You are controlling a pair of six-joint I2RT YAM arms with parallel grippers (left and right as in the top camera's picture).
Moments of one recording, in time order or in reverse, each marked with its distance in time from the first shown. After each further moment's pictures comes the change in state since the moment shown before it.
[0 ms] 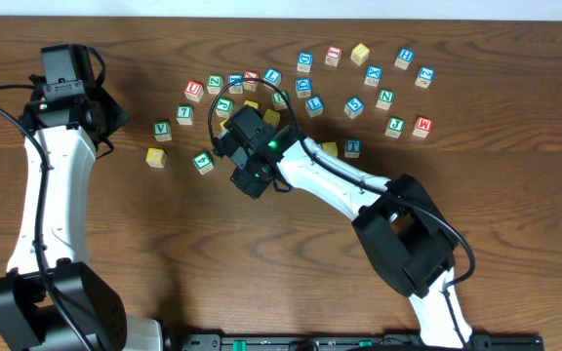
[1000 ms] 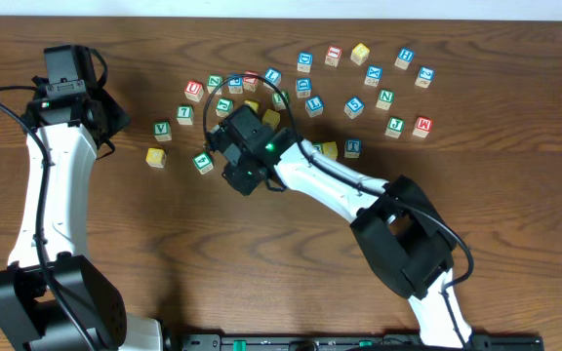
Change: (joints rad) left arm 0.000 0.019 0.000 -0.007 0.000 0.000; right arm 0.018 0.000 0.000 0.102 -0.014 0.039
